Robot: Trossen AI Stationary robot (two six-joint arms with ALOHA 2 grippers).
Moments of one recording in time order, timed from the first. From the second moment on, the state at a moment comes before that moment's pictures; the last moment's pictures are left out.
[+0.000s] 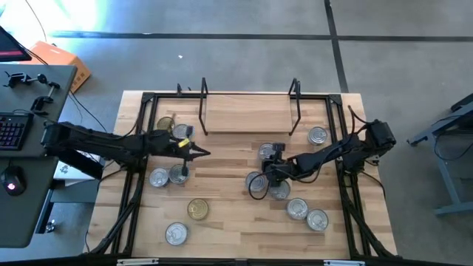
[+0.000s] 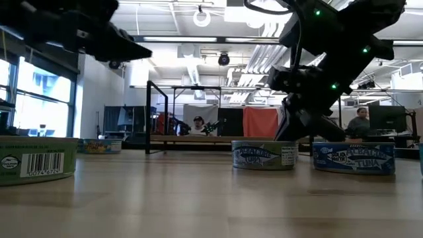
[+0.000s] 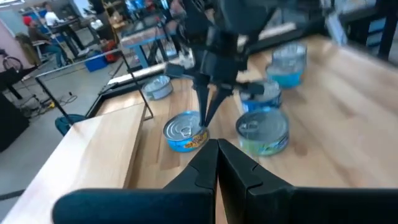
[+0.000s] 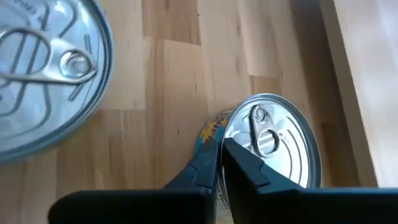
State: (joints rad) left arm 0.02 0.95 0.35 0.36 0.01 0.33; right arm 0.21 1.69 0.74 -0.15 0.56 0.03
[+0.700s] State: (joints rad) left arm 0.02 1.57 0.50 0.70 -0.06 1.03; right arm 0.06 1.66 0.73 0.25 0.32 0.09
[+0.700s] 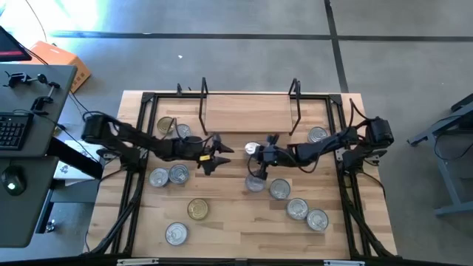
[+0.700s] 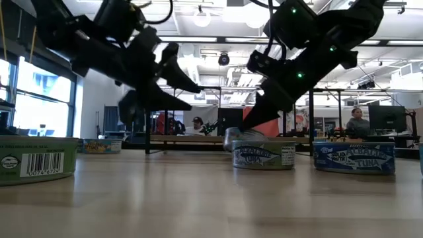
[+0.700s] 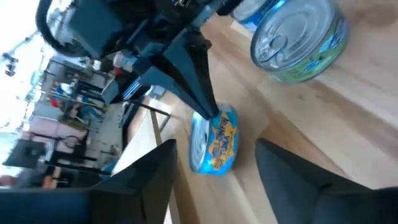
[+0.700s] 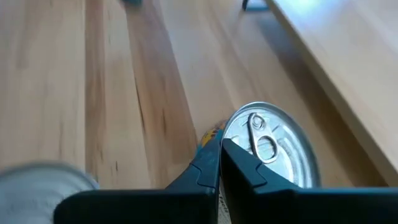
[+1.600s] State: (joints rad) left arm 0.03 1.88 0.63 0.82 -0.30 1.00; right arm 0.03 1.66 0.74 0.41 0.15 0.05
